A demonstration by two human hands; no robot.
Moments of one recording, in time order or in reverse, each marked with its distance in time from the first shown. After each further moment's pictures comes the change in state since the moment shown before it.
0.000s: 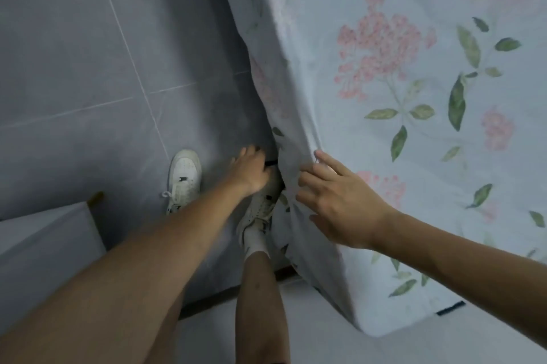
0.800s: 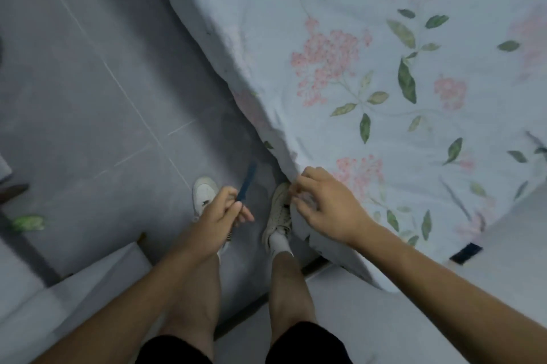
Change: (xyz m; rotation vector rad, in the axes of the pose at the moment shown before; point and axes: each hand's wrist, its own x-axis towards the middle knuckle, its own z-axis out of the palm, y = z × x) left_hand -0.175 -0.027 -0.092 -0.632 -0.052 0.159; right_hand -0.018 -0.053 -0.024 0.854 0.413 0.540
